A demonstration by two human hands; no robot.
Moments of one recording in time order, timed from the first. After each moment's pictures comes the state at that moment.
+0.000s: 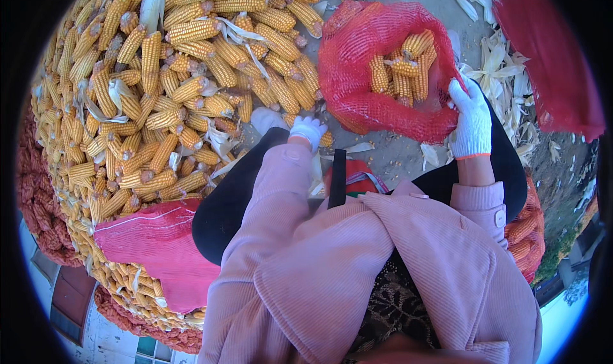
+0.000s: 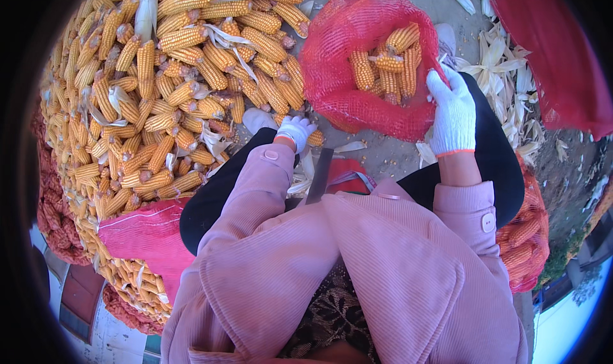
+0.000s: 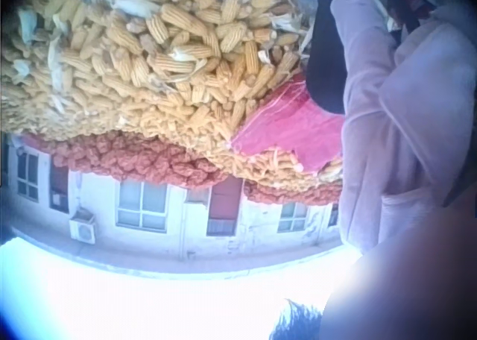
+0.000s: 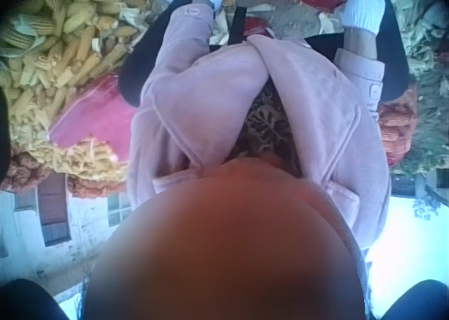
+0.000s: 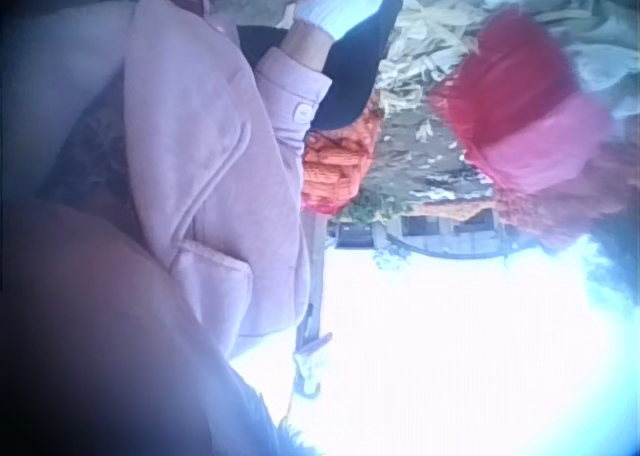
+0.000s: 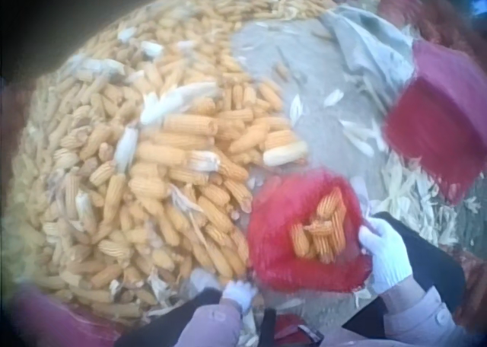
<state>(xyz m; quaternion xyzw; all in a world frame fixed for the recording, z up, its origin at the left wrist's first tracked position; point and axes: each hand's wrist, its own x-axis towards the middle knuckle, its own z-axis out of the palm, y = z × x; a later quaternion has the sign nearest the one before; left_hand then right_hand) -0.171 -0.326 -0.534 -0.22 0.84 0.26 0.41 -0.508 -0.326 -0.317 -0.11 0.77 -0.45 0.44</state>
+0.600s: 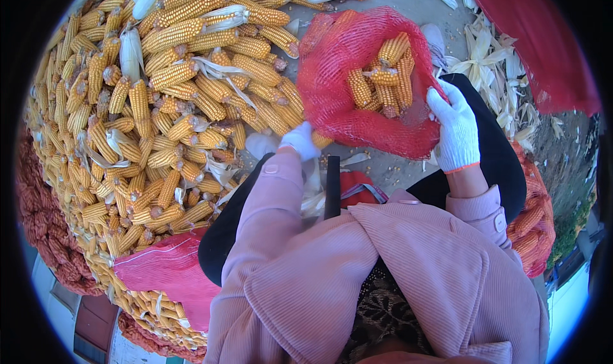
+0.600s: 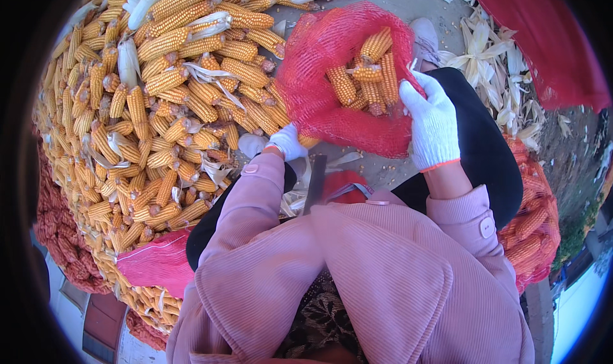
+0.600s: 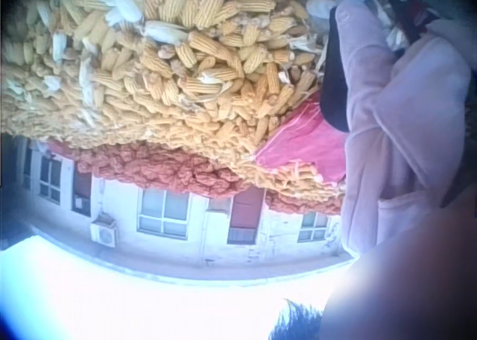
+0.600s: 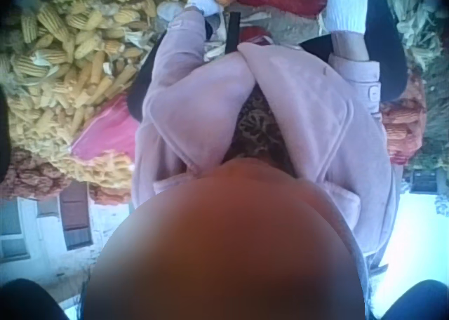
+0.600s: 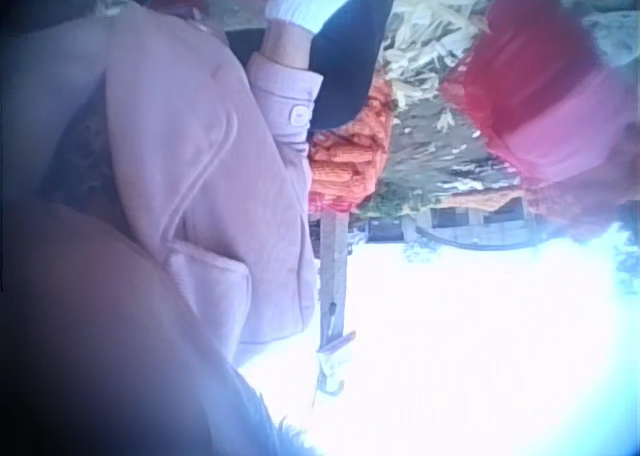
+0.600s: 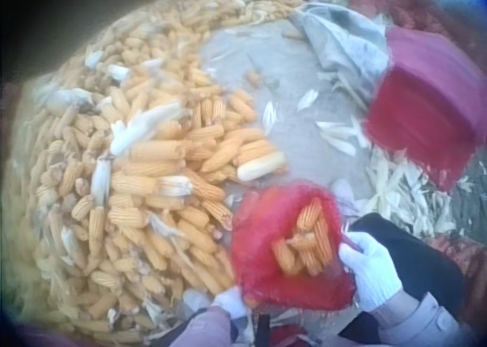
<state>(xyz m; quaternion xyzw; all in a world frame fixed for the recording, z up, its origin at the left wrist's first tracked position) -0.203 -0.379 -0.510 -0.43 0.70 0.45 0.34 -0.507 -0.328 -0.303 -0.06 0.76 -0.45 0.46</state>
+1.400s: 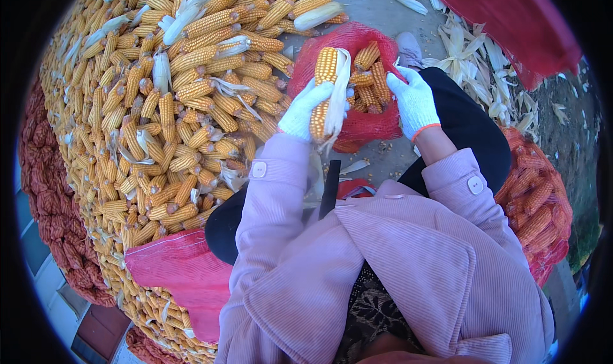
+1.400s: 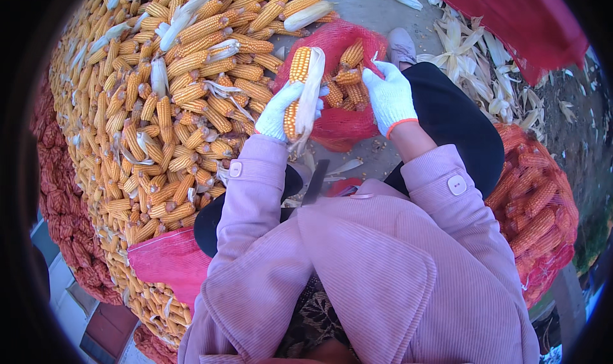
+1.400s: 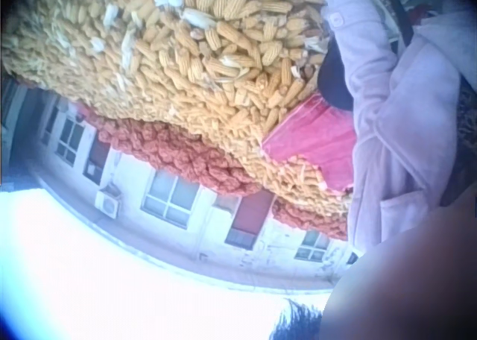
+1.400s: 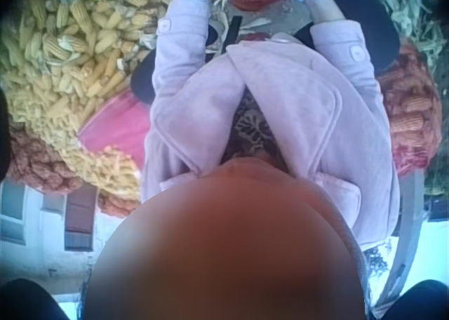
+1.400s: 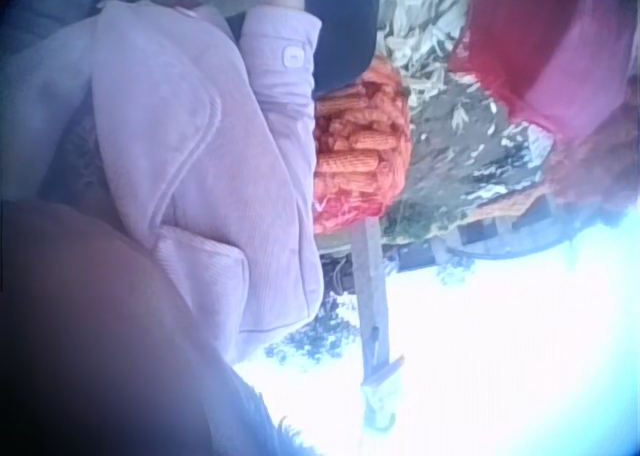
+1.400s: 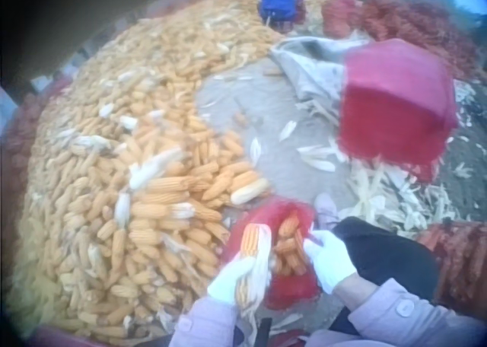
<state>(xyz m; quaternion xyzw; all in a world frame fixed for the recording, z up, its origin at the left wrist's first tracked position) -0.309 -0.410 -0.328 -0.33 0.19 0.91 -0.17 -0.509 -0.303 -0.327 -0.11 0.75 -0.50 0.43</state>
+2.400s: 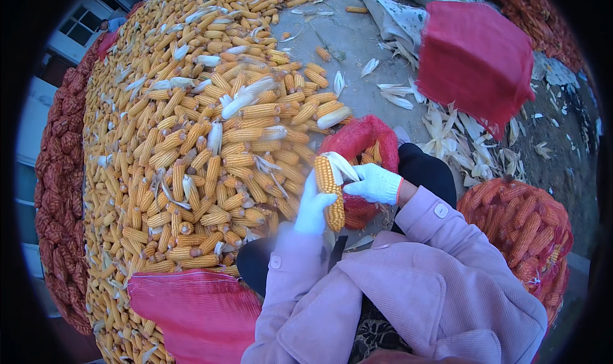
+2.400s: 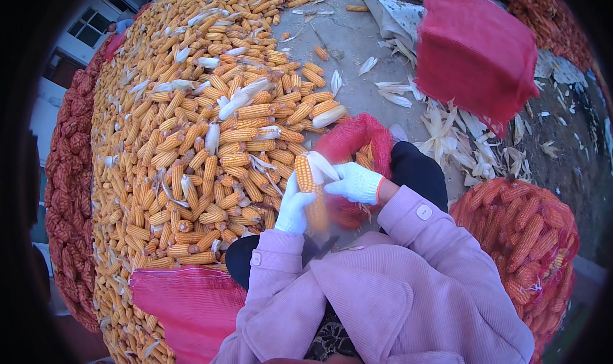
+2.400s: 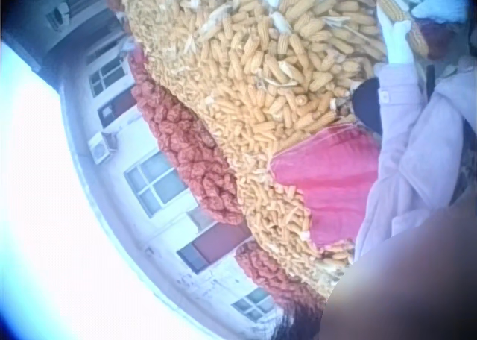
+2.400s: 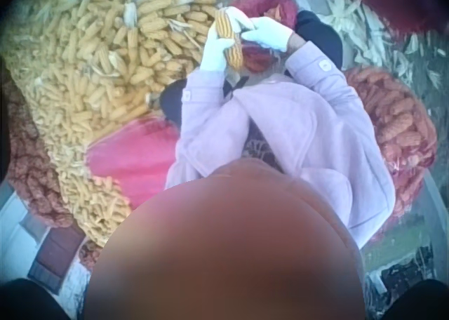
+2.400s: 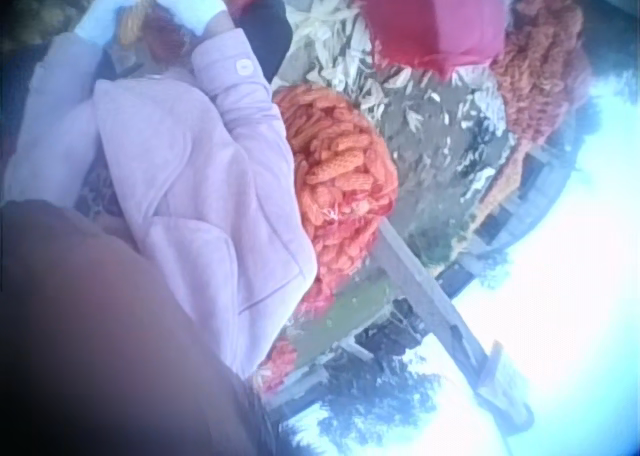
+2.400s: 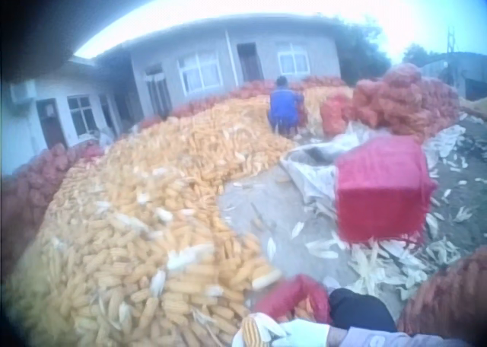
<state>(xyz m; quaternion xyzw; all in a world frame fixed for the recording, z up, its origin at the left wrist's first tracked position) -0.246 -0.336 -0.229 -0.28 0.42 0.78 -0.36 -0.445 -0.290 -0.209 -0.40 0.57 -0.31 0.65</state>
